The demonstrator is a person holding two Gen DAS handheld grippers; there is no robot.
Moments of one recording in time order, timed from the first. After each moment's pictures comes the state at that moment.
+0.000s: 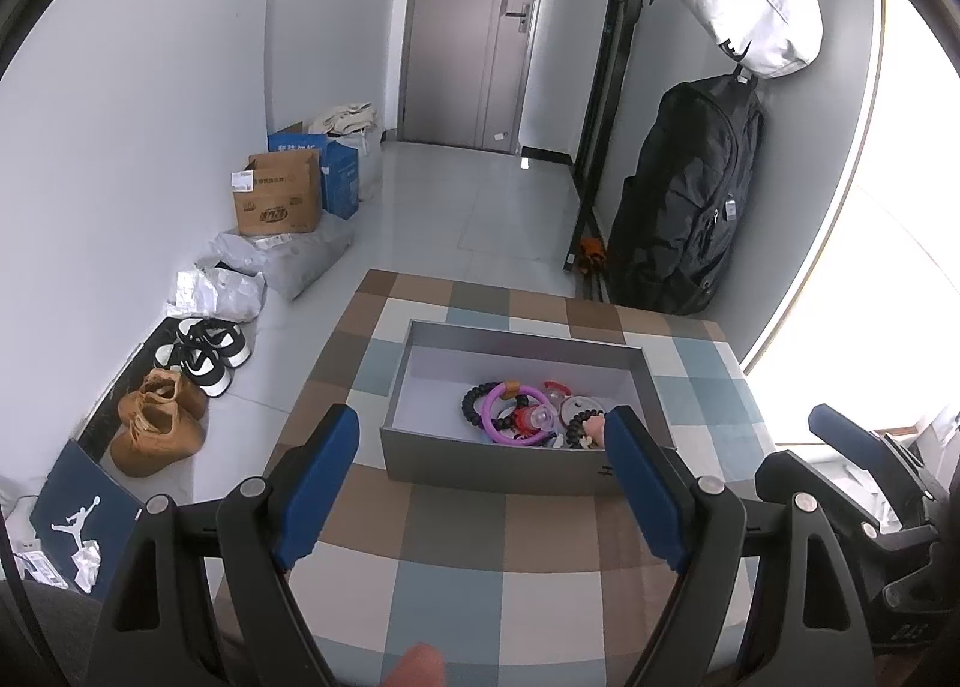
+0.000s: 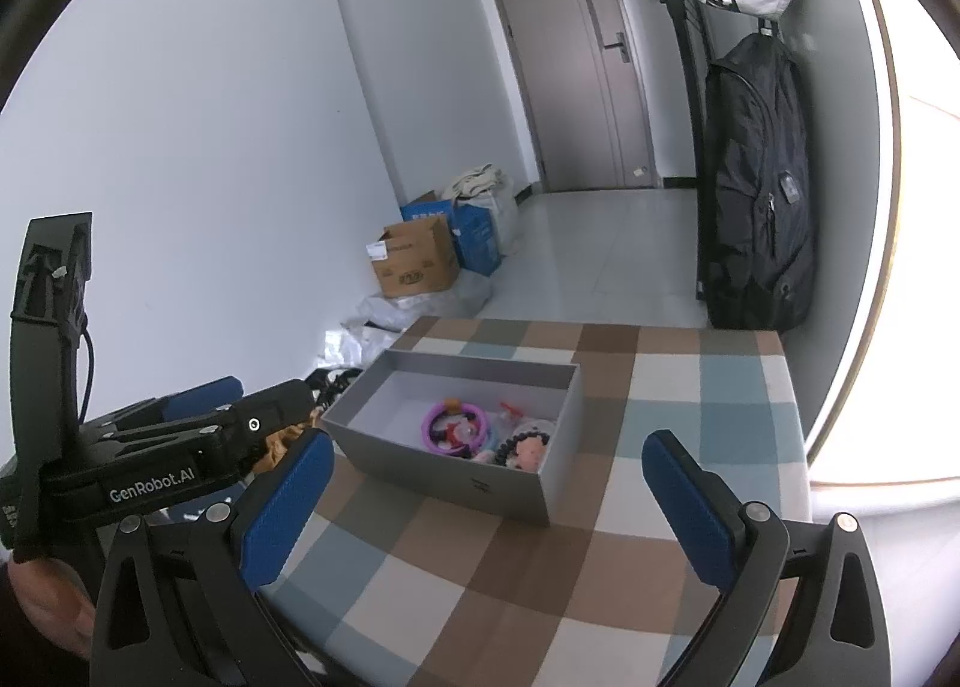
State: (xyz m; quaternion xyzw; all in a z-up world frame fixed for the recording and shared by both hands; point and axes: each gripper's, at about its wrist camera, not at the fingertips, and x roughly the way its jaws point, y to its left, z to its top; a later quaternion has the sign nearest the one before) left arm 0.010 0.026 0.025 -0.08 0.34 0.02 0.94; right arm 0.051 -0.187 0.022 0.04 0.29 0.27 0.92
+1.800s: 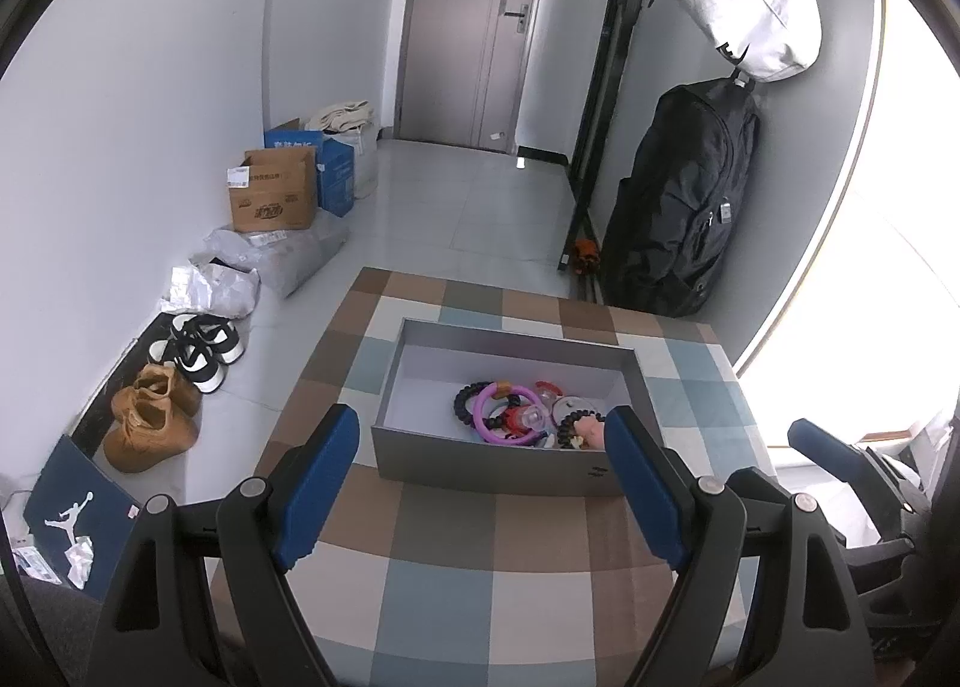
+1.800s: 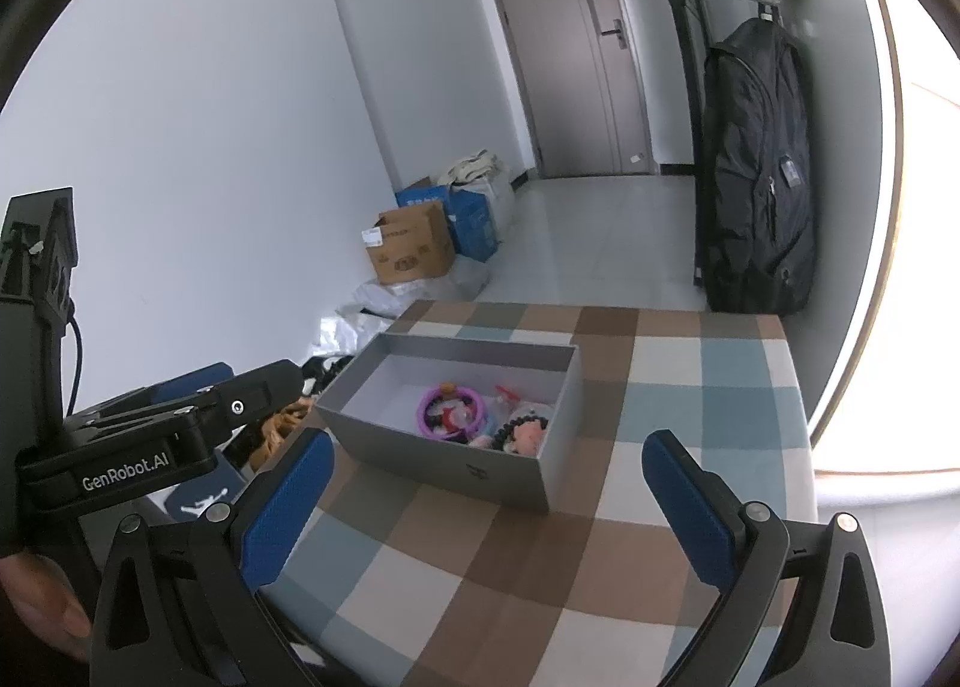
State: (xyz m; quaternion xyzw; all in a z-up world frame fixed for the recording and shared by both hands) left arm 0.011 0.023 0.026 -0.09 0.34 0.01 0.94; right arm 0.054 -0.184 0.014 0.04 0.31 0.27 0.91
